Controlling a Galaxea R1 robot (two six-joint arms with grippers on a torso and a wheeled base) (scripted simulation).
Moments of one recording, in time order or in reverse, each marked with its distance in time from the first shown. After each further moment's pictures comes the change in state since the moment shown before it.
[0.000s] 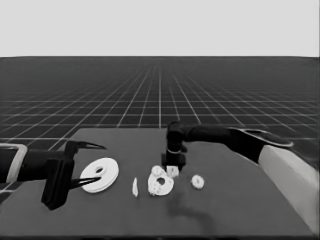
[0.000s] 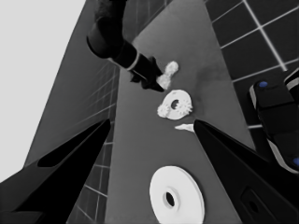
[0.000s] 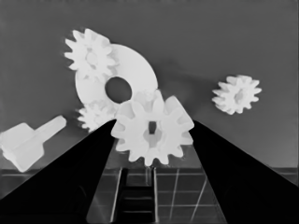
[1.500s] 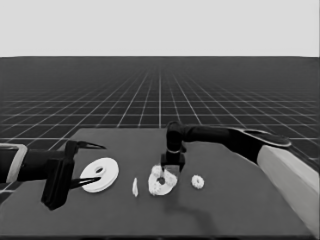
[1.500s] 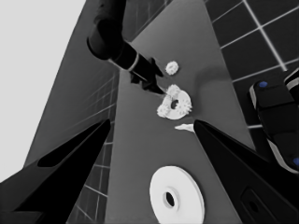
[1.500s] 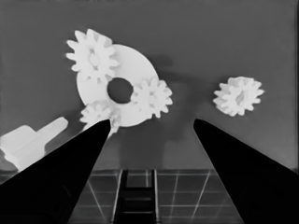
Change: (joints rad) left arm 0.000 0.000 0.000 0.000 0.000 0.000; right arm -0.002 0.011 -0.019 -0.002 0.002 -0.007
